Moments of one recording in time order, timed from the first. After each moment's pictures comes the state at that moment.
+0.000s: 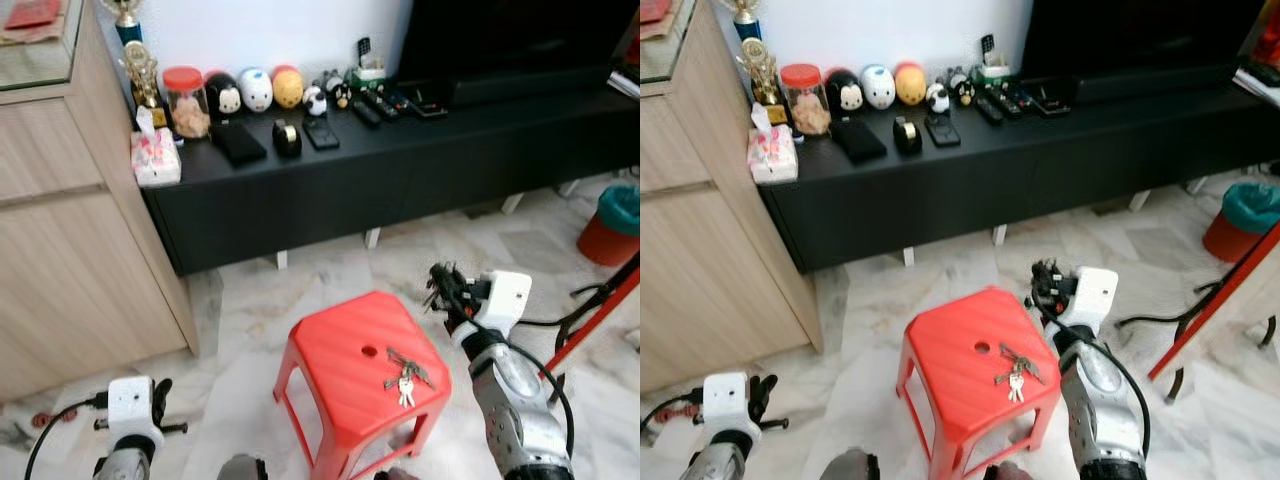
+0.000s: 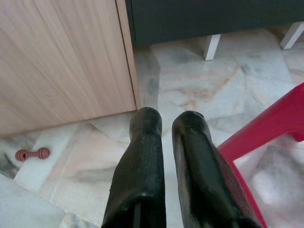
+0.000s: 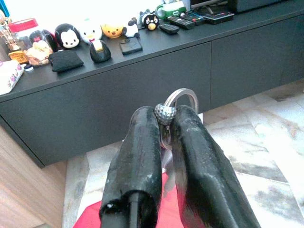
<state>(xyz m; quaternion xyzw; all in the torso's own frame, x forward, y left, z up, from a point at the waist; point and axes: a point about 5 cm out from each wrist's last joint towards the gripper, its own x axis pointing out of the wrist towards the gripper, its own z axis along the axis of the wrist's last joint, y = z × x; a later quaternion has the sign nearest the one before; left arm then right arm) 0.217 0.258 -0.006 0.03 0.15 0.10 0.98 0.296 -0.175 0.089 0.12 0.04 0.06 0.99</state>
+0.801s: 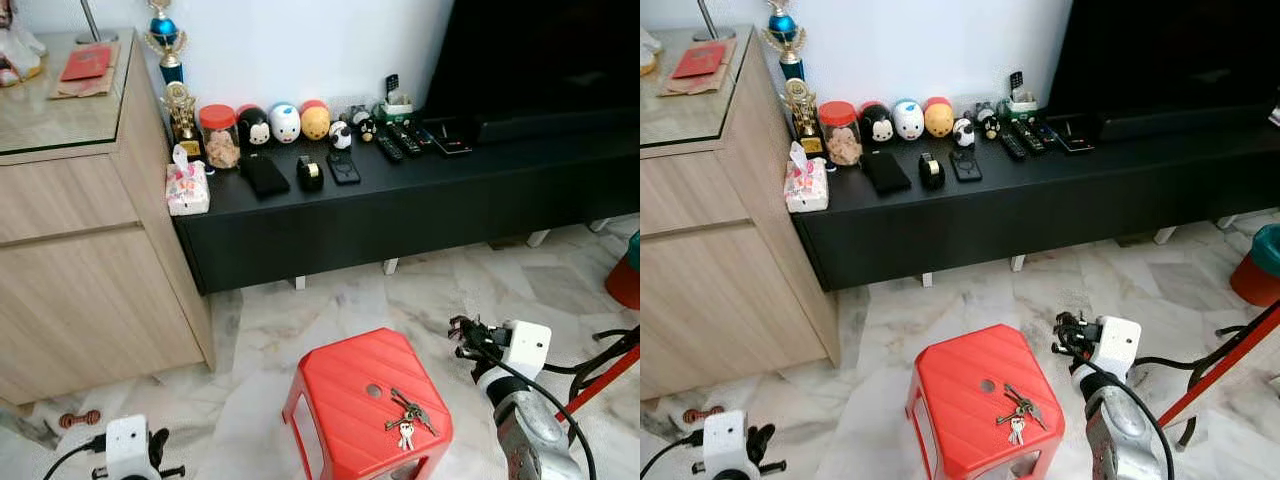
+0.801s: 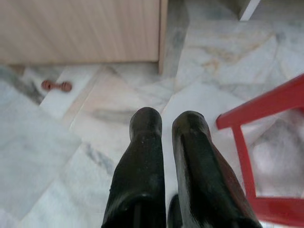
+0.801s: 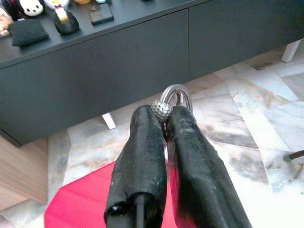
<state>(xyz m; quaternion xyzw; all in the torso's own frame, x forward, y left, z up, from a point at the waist) 0.176 0.266 -0.051 -0.01 0.28 0.14 0.95 0.266 -0.211 0.030 0.12 0.13 -0.01 0.98</state>
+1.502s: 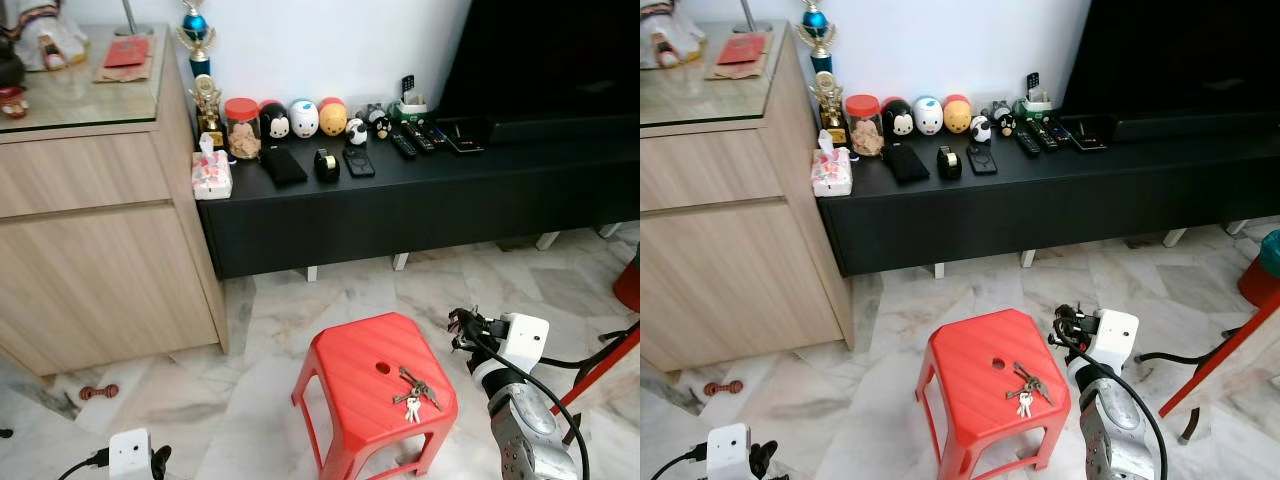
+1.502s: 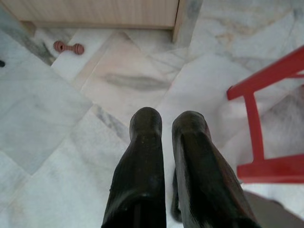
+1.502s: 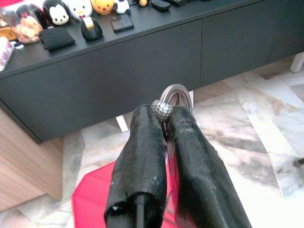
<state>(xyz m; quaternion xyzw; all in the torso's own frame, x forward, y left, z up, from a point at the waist) 0.169 0.263 -0.060 -0.03 0.31 0.15 0.94 0.276 -0.203 0.039 0.13 0.10 -0.01 0.99</state>
